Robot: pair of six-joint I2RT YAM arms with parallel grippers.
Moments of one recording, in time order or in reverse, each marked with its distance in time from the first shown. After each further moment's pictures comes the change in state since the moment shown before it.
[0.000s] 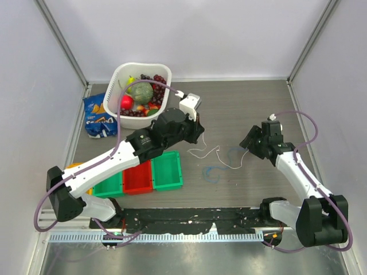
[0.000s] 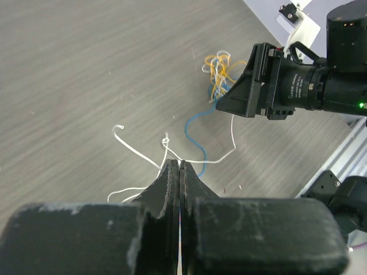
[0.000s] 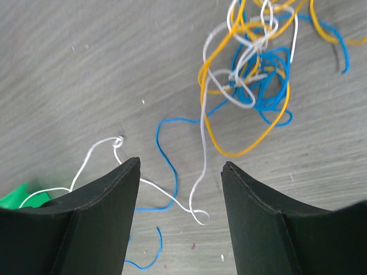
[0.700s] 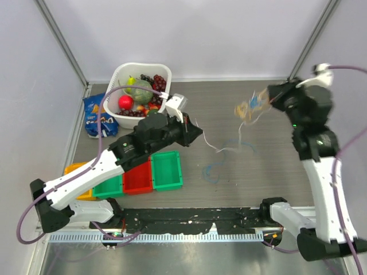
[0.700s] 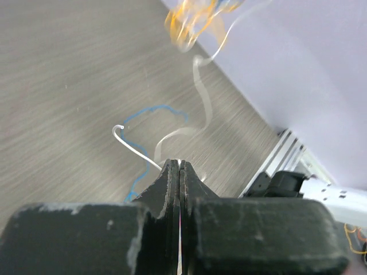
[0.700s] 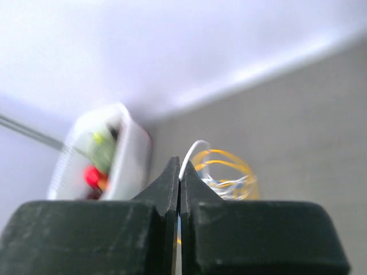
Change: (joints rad) left arm 0.000 -0.139 -0.125 0.085 0.120 -0.132; right arm 0.008 -0.111 0.549 -0.076 0.040 -0.059
